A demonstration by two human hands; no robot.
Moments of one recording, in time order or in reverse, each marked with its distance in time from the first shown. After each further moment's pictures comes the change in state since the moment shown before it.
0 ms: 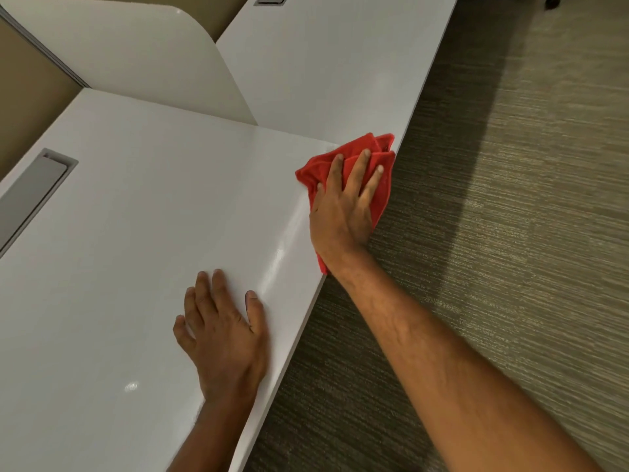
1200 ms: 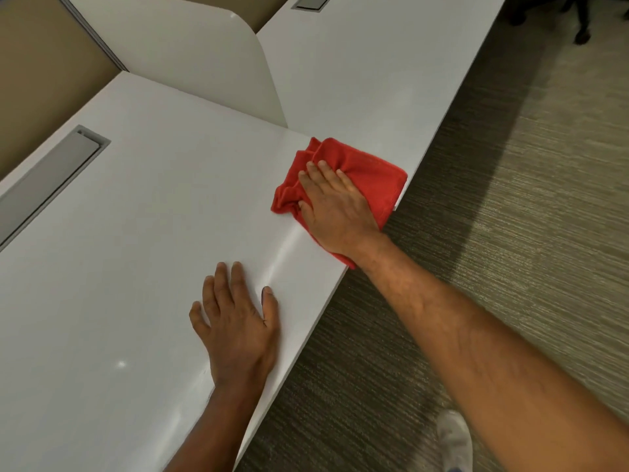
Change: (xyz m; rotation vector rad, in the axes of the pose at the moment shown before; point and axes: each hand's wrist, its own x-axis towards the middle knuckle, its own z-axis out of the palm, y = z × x) left_hand 0.004 -0.008 0.004 -0.030 -0.011 0.007; right_hand 0.030 -0.011 0.001 0.087 -0.324 -0.583
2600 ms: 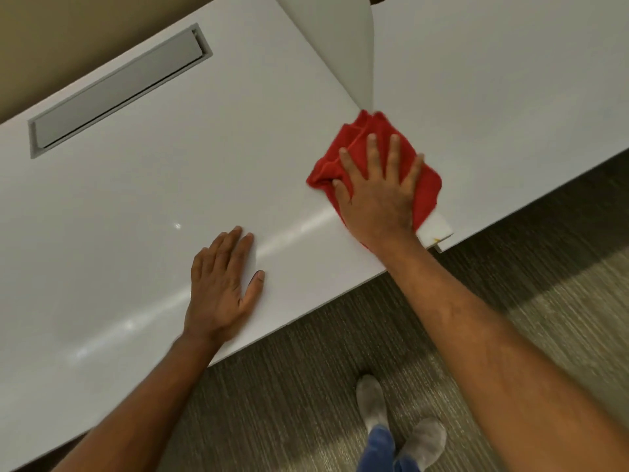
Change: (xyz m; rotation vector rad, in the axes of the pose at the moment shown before) left_hand 0.001 0.008 -0.003 0.004 0.025 -0.112; right_hand 0.075 0.042 -0.002 -0.020 -0.049 -0.205
